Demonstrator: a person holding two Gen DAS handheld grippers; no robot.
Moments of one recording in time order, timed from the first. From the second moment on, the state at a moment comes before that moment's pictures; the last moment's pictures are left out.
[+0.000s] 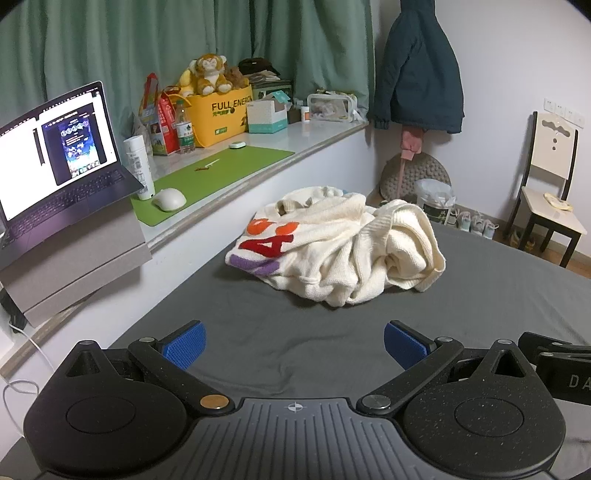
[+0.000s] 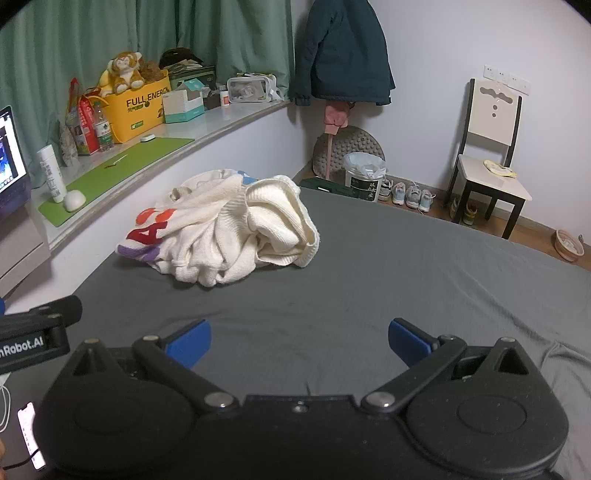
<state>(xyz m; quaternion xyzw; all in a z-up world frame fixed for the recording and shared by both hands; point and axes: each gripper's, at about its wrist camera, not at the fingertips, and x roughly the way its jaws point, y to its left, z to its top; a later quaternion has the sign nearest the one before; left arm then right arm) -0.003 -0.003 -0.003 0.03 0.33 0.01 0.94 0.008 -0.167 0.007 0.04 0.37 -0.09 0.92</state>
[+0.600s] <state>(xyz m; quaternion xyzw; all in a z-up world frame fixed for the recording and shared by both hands) -0.003 -0.003 -0.003 0.03 0.33 0.02 0.94 0.008 -0.166 0.005 0.05 0.37 -0.09 0.92</state>
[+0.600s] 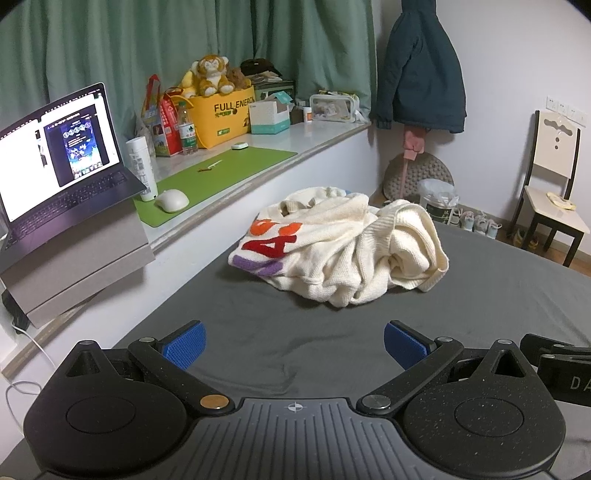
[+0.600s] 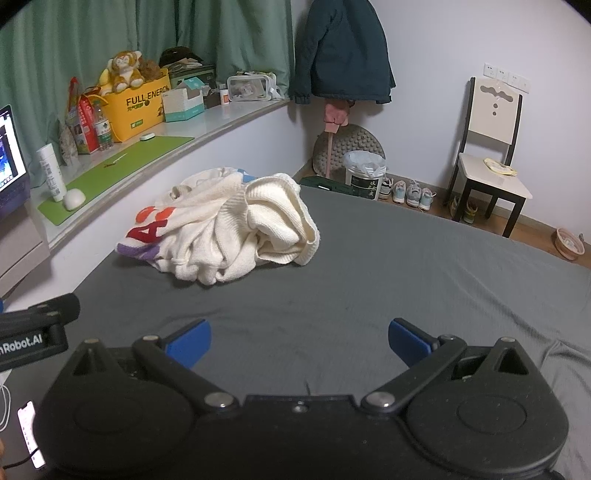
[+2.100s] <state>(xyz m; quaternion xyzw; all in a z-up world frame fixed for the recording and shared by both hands) 0.002 -0.007 -0.010 0.04 0.34 0.04 0.94 0.010 -0.164 0.000 0.04 0.38 -0.08 0.92</state>
